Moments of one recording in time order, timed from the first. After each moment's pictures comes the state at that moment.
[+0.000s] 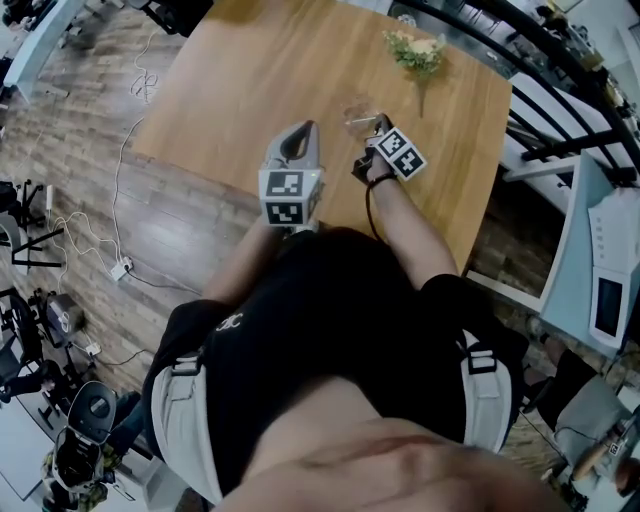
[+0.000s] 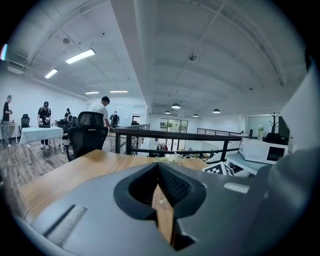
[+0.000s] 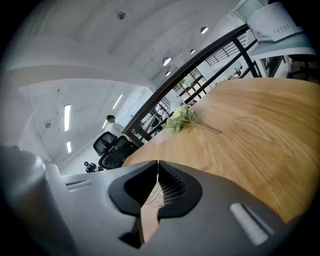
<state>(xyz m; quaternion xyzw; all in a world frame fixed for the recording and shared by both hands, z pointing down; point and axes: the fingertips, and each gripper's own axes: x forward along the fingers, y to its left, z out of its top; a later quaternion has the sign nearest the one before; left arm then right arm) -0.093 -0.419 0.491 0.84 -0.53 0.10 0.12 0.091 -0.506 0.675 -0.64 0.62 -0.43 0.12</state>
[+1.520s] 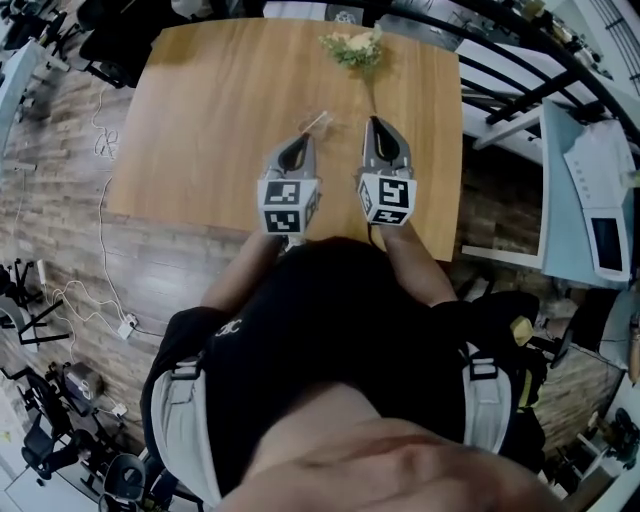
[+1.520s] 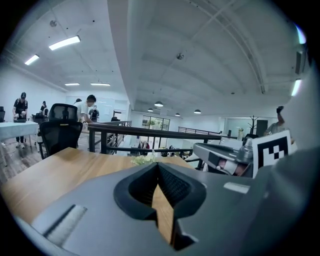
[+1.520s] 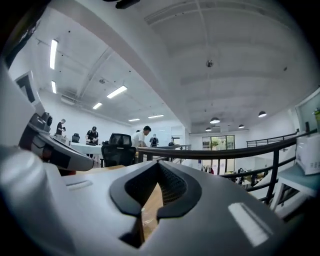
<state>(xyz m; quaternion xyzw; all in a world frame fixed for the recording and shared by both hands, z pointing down) -0.008 -0.426 0.503 0.89 -0.42 0.10 0.12 0.116 -0.423 0.485 -0.68 0.73 0.00 -0.02</state>
